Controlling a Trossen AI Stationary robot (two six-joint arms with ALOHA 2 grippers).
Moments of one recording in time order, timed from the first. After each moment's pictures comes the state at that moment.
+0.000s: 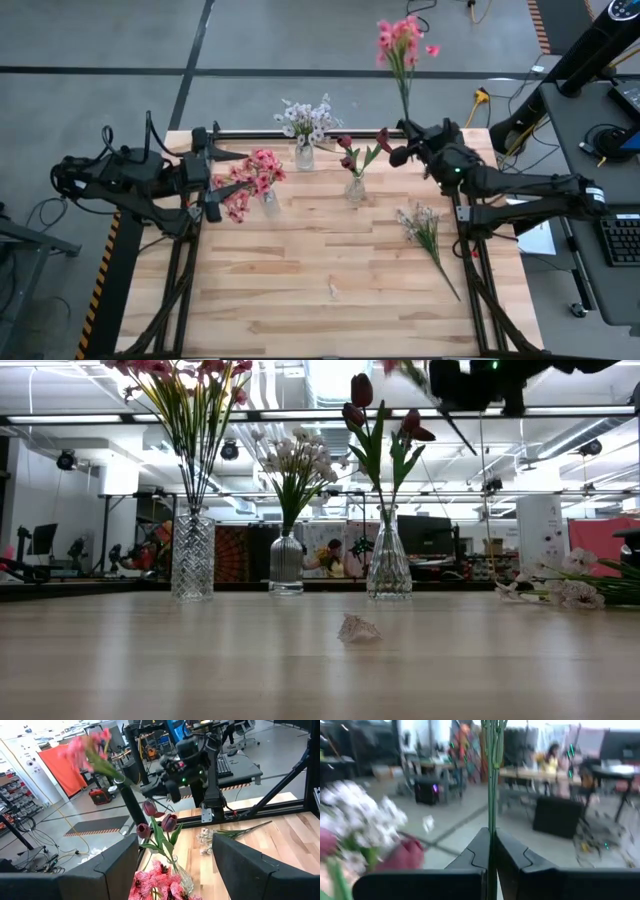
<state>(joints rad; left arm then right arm) -0.27 0.88 1.28 -0.54 -0.54 0.23 -0.22 0.93 0.70 0.25 0.89 -0.04</state>
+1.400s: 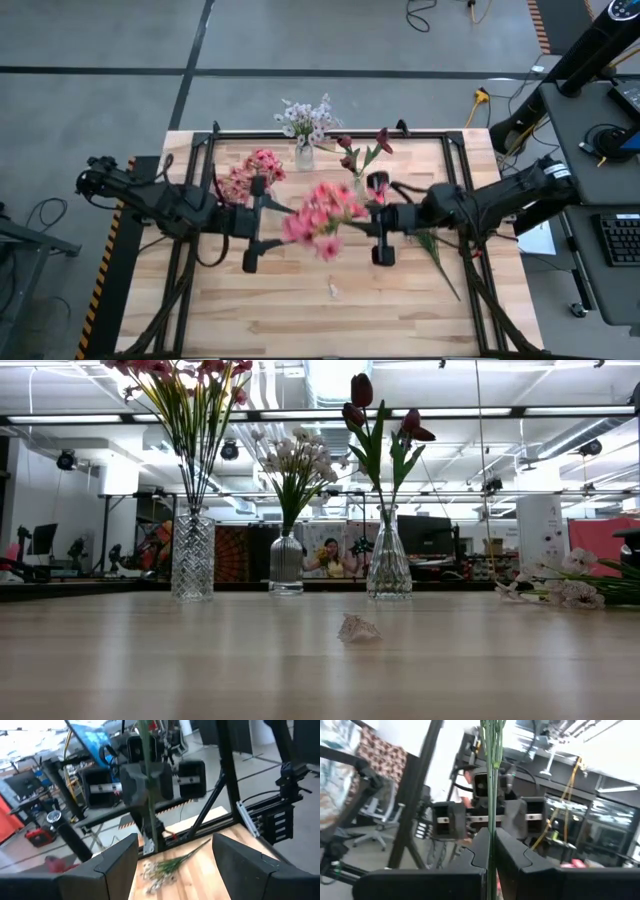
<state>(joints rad) -0.40 1.19 1.24 -0.15 -0.34 0.31 0.27 1.33 1.02 0.64 0.10 -0.36</state>
